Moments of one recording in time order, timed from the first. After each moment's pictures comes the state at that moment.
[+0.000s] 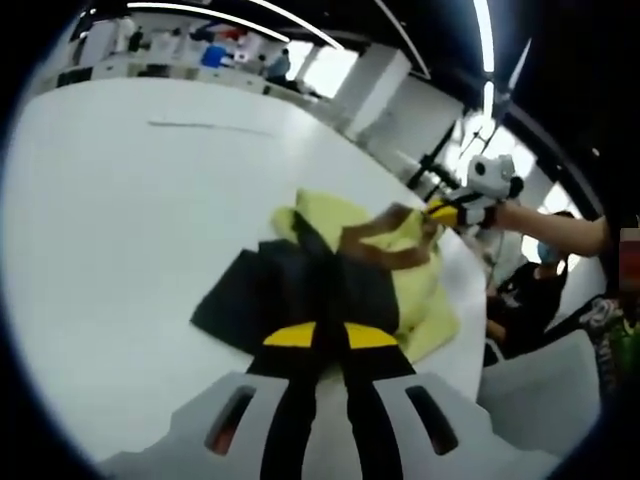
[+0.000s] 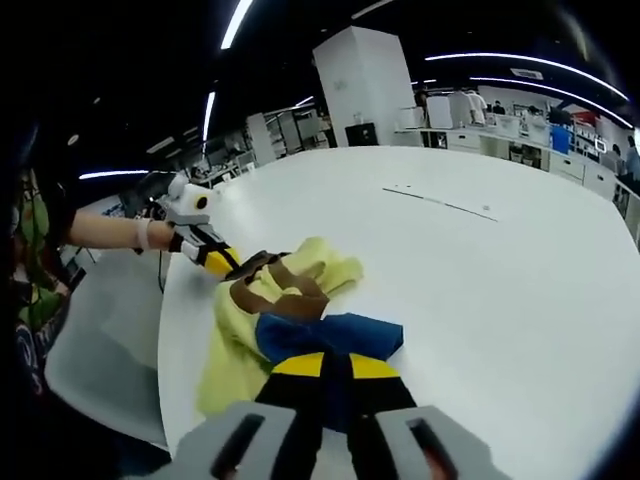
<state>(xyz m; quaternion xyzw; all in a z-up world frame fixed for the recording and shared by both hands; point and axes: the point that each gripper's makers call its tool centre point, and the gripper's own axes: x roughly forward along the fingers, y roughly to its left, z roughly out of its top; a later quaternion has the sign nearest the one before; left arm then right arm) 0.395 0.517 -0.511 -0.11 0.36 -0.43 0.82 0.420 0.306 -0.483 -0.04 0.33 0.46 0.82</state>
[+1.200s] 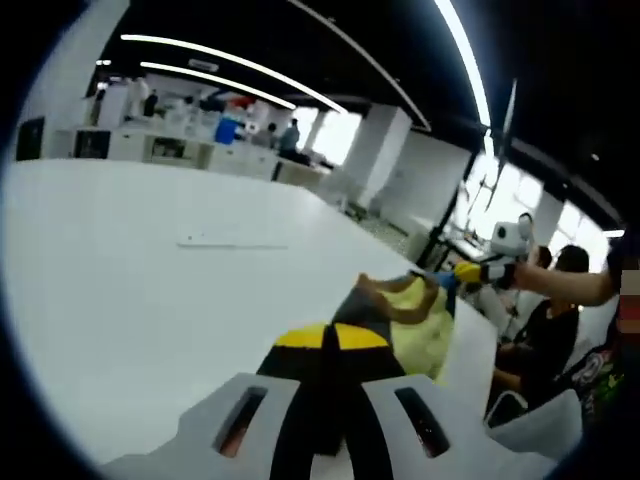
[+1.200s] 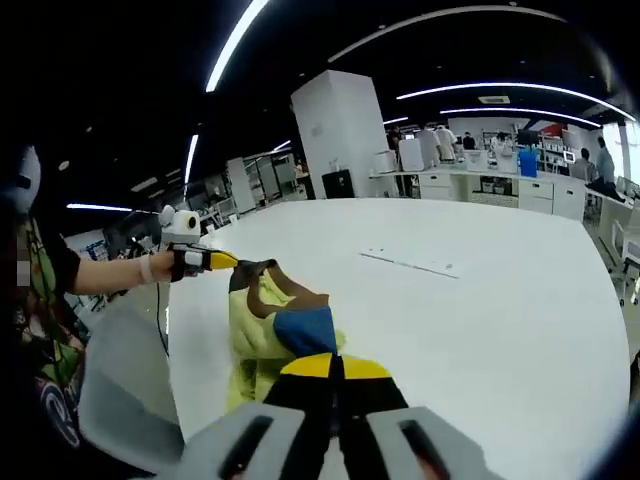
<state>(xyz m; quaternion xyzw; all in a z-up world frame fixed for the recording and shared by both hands) 0.462 0.545 -0.370 -0.12 0.20 -0.38 0.90 0.429 0.286 -0.357 0.02 0.22 0.41 0.89</state>
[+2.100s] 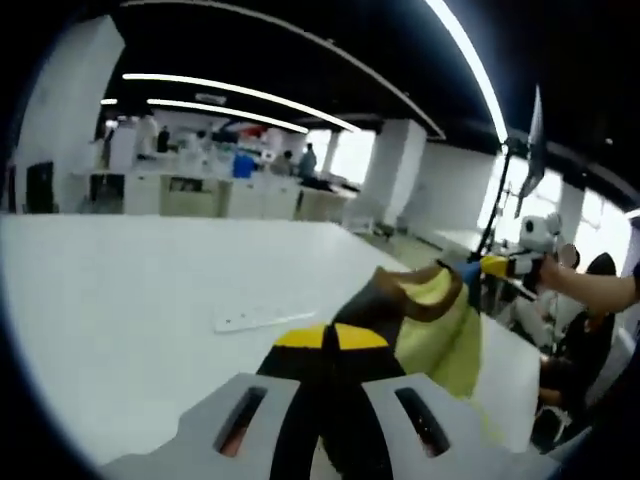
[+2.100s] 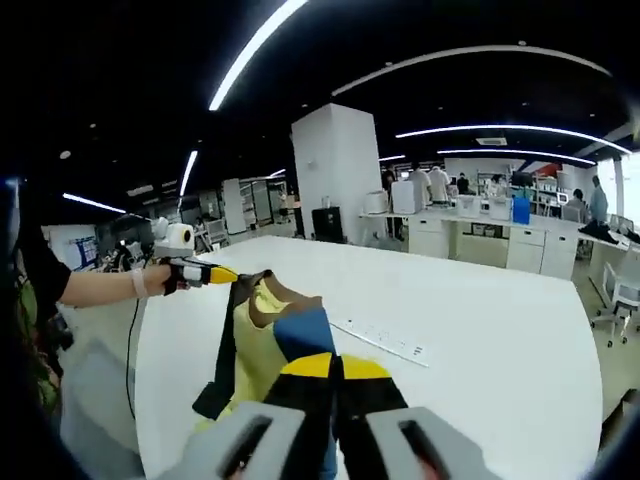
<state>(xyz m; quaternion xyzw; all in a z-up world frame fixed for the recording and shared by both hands) 0.588 0.553 -0.348 -0.07 0.19 -0.33 0.92 0.557 0.291 -0.328 0.00 0.19 0.39 0.90</state>
